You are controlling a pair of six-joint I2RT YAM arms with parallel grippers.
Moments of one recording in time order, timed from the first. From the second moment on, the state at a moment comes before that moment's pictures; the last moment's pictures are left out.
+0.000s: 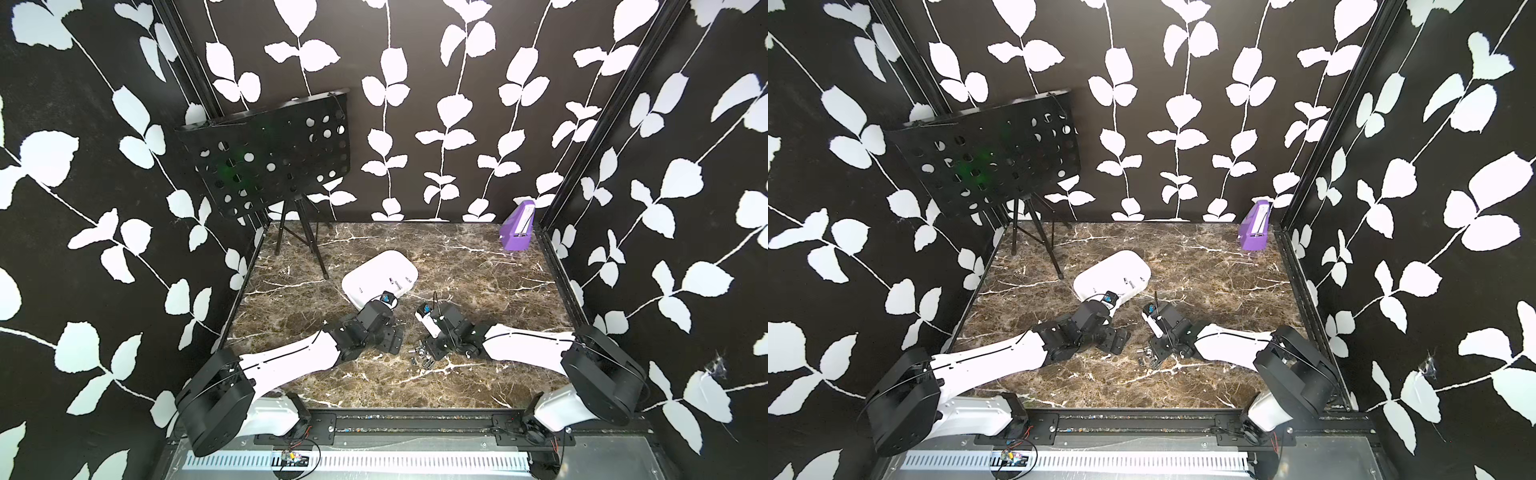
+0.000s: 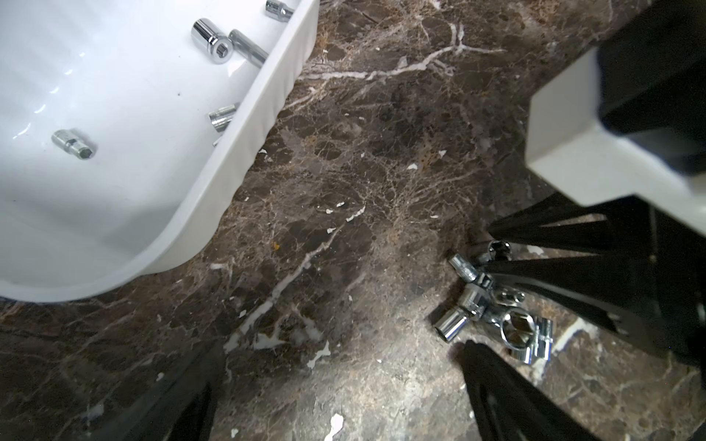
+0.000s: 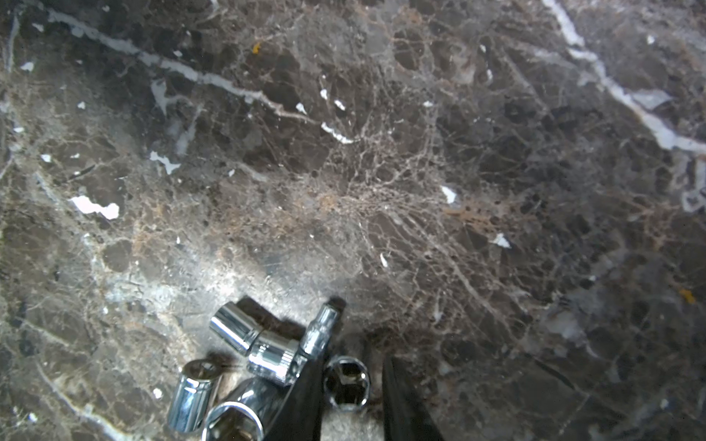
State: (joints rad) left arm -0.89 1.28 0.67 -0.26 -0.12 -0.34; right arm 0.85 1.51 0.69 -0.19 -0.08 0.16
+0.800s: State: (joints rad) left arm -0.89 1.12 0.62 -0.24 -0.18 -0.34; right arm 0.85 1.26 0.69 -0.26 0.13 0.18
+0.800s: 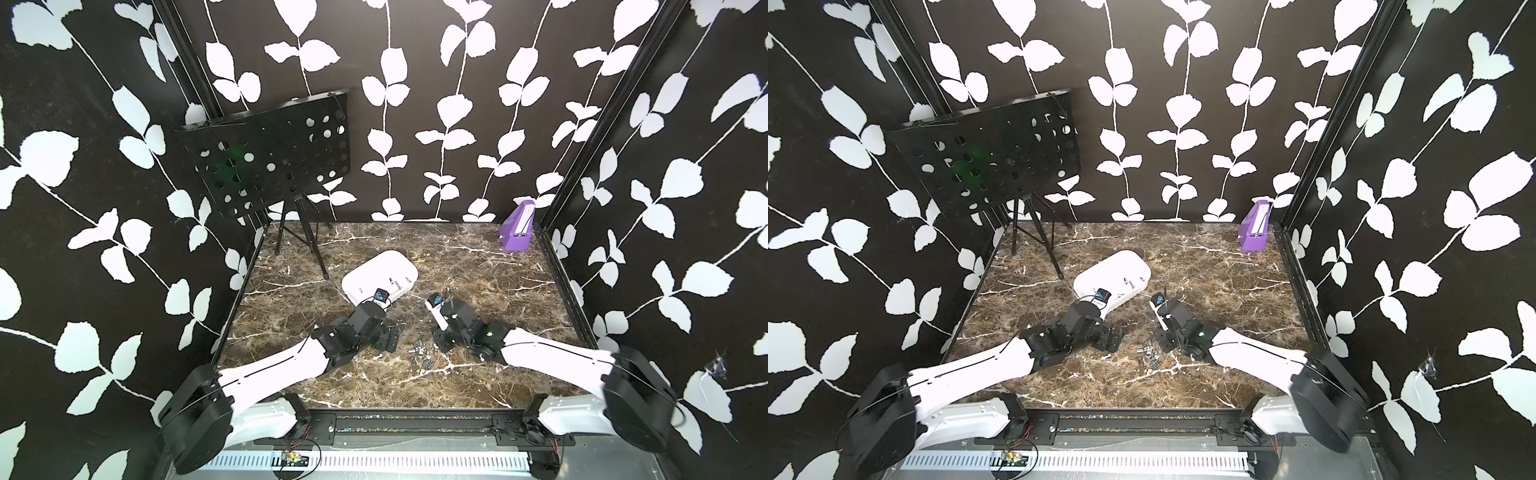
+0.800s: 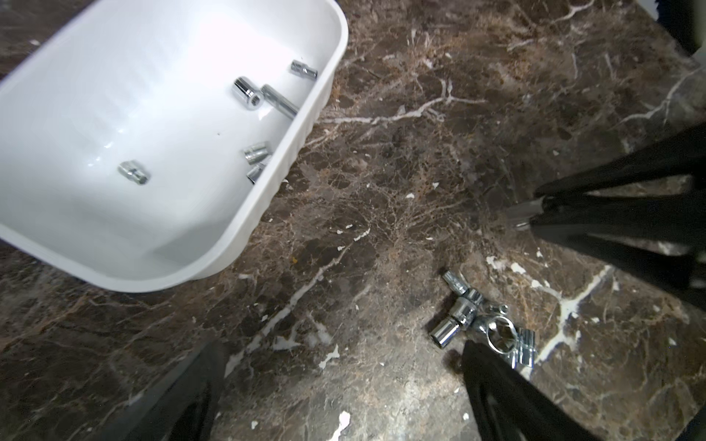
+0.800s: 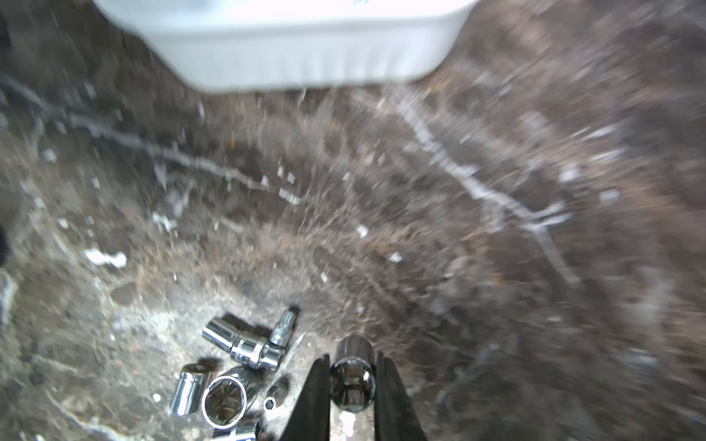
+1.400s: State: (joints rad) left arm -0.89 0.76 0.45 -0.21 -0.42 -0.40; right arm 0.87 1.83 1.47 -0.41 0.24 0.24
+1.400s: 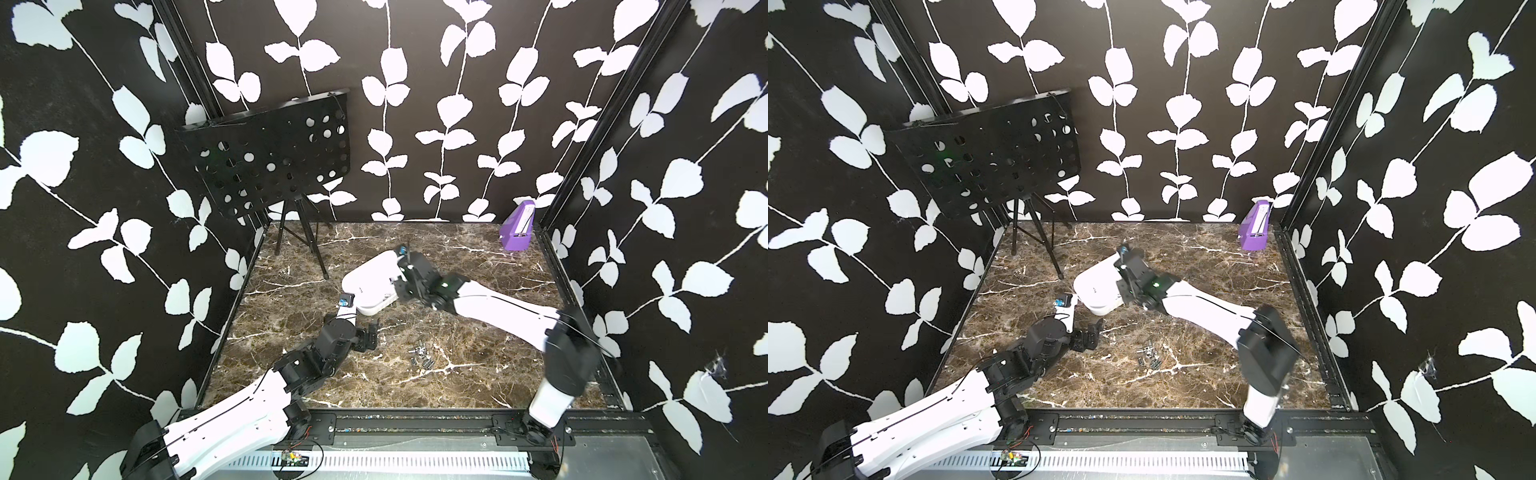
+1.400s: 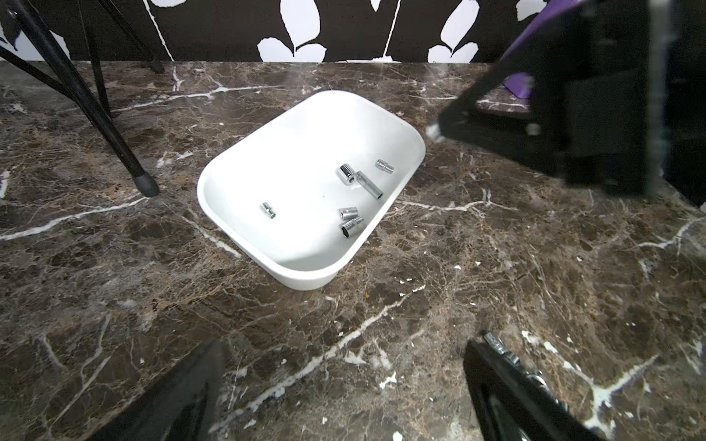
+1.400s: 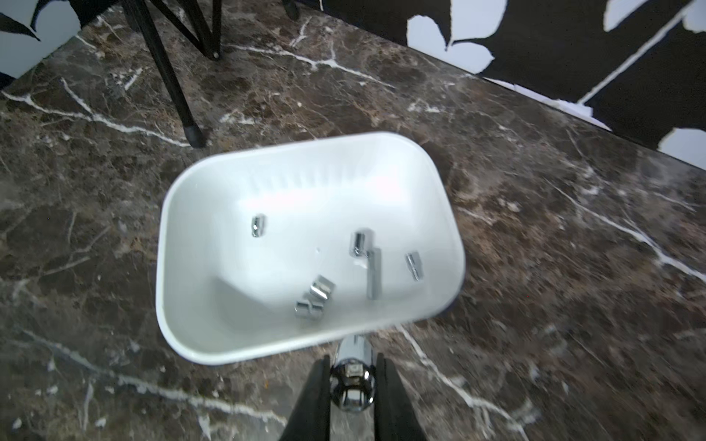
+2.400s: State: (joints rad) left arm -0.89 0.83 0.45 -0.16 -0.31 -0.41; right arm 0.81 1.76 1.47 -0.48 0.11 0.30
